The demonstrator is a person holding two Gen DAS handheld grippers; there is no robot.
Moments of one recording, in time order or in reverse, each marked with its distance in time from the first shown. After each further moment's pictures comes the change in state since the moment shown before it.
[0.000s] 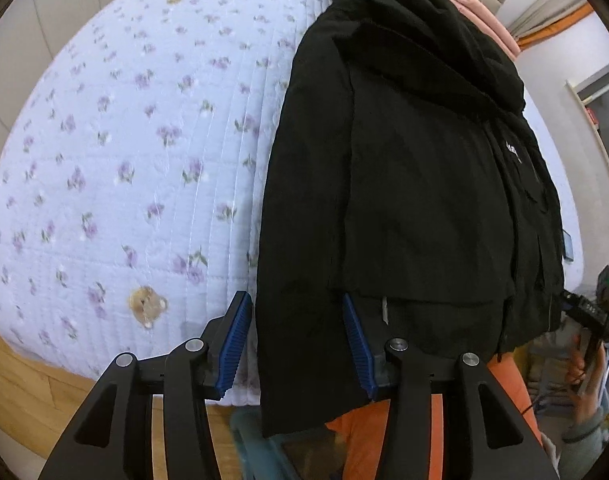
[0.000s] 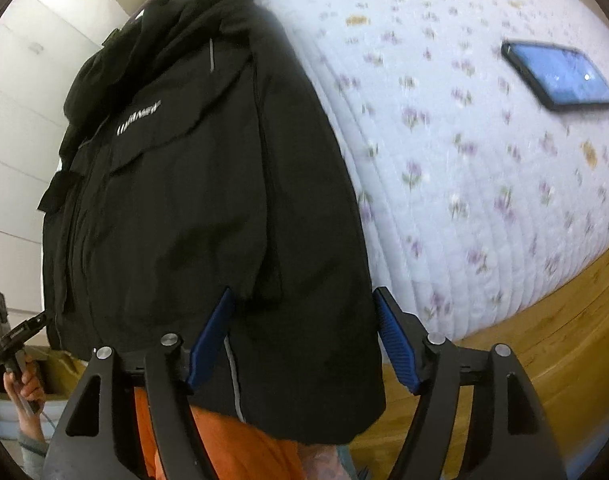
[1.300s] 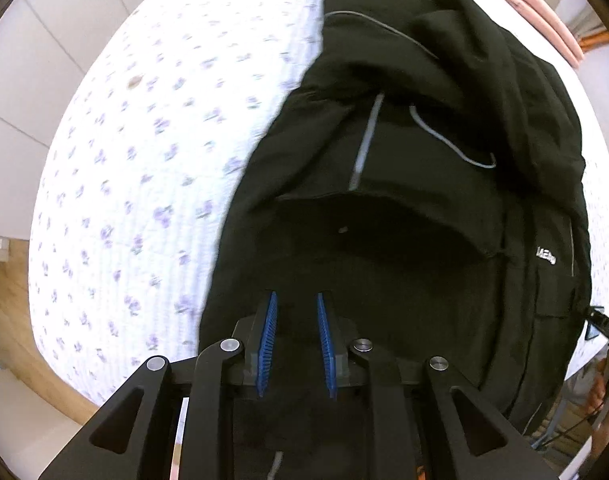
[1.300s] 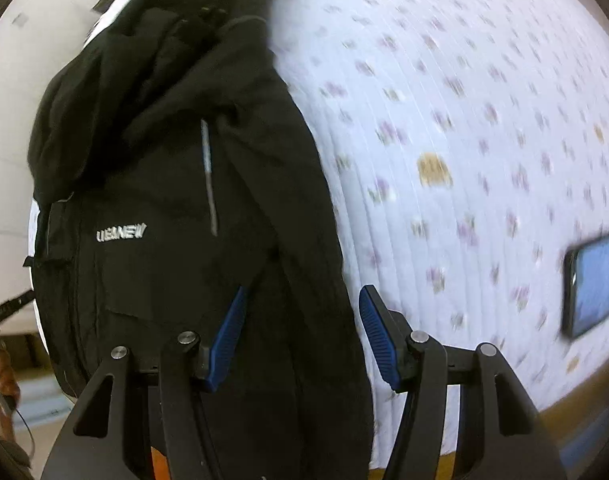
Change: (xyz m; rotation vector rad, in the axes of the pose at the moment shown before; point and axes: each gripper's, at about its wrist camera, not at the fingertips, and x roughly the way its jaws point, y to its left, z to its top) left arm 0.025 -0.098 0.172 -0.086 0.093 0.240; right arm 0.038 0.055 0.207 -0.067 0.147 -0.090
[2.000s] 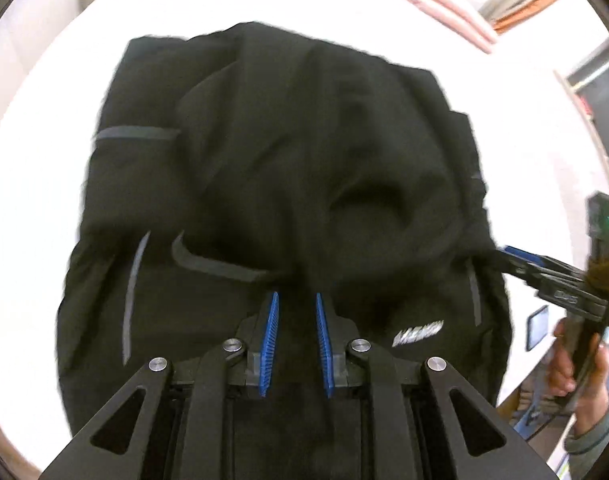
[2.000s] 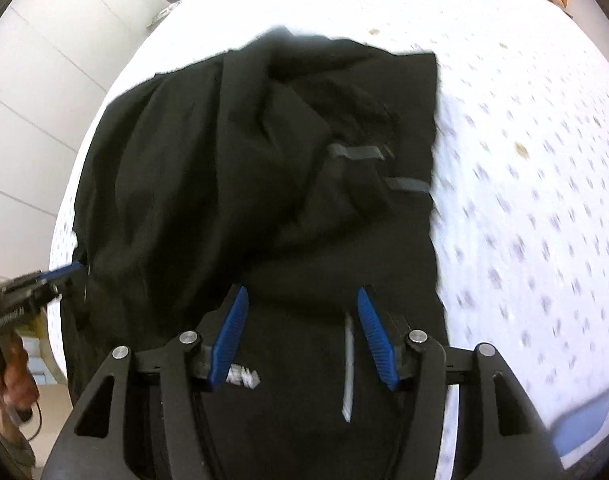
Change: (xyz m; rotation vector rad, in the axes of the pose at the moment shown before) left arm -0.013 -0.143 0.076 0.181 -0.083 -0.208; right arm -0.010 0.126 0.111 -0.257 -0.098 0.054
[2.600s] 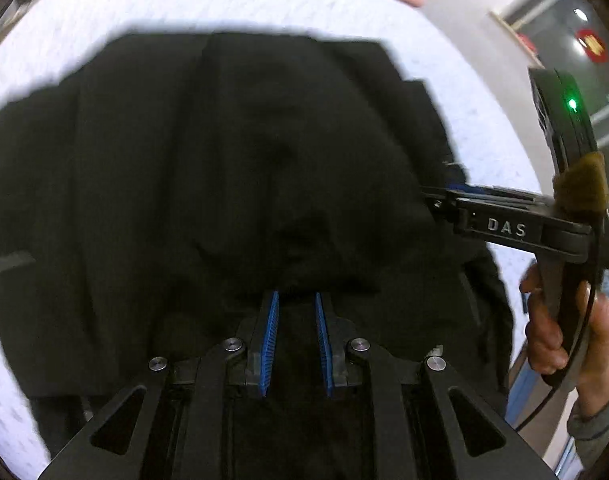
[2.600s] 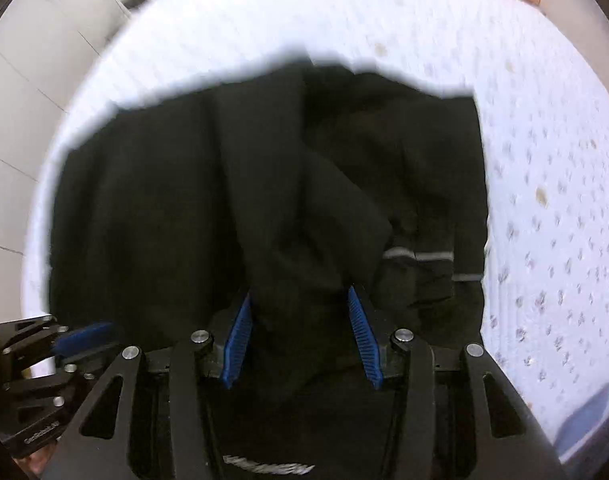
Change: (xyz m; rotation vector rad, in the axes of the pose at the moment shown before) left arm 0.073 -0.029 0.073 0.236 0.071 -0.186; right arm 0.072 0.040 0.092 0.090 0.009 -0.139
